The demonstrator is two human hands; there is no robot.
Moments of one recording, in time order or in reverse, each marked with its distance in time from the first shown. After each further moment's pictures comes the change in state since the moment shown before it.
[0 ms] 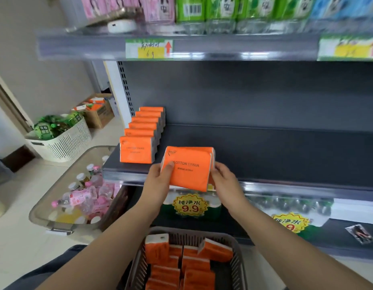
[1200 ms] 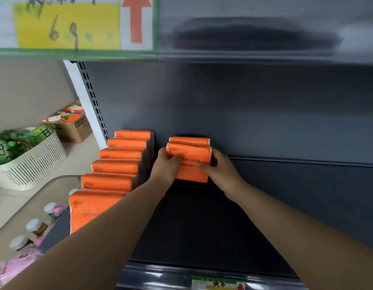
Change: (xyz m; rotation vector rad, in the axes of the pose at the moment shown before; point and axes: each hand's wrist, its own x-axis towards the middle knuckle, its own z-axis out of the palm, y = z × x) left_hand 0.270 0.021 0.072 0.130 -0.073 0.002; right_hand 0.274 0.002 0.018 -0.088 -0.075 -0.063
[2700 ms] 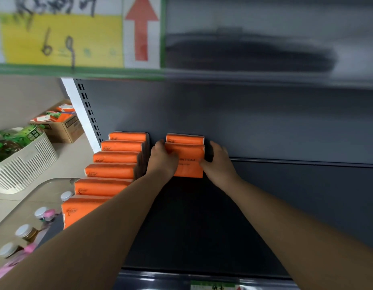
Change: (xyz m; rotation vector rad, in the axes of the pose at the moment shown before) left_hand 0.022 0.018 0.001 0.312 0.041 0.071; right_hand 0.017 -0.005 -0.003 -0.226 0.151 -0.043
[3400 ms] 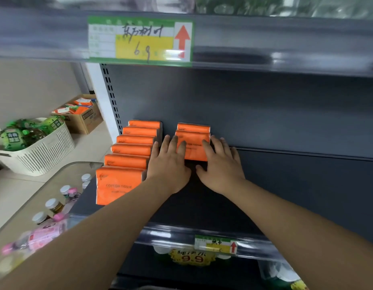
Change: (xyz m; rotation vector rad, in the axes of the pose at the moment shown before) left_hand -0.098 -0.006 -0.030 0.990 0.002 0.443; right_hand -0.080 -0.027 -0.005 -0.801 -0.051 -0.238
